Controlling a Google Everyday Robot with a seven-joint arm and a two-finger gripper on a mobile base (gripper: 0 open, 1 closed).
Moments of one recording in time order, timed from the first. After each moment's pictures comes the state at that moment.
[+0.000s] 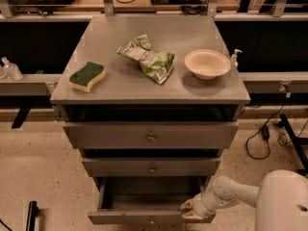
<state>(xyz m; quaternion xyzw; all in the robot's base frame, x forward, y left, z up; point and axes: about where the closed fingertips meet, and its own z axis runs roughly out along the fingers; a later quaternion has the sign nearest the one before) 0.458 -0.163 0.200 -0.71 0.63 0.23 0.19</state>
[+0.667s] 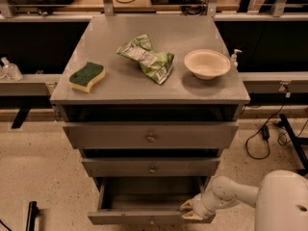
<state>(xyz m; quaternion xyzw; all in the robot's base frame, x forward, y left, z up) 0.454 -0.160 0.197 -0.71 0.63 0.24 0.19</state>
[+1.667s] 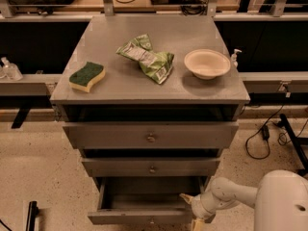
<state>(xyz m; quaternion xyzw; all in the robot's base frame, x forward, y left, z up) 0.451 -0.157 0.195 -0.71 0.63 0.24 0.19</state>
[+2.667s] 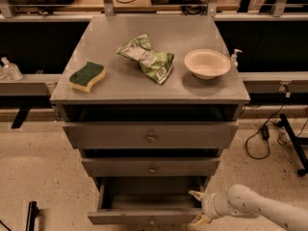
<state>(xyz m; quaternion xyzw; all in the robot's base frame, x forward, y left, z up) 0.464 -0.186 0.266 -0.68 0.66 0.14 0.29</state>
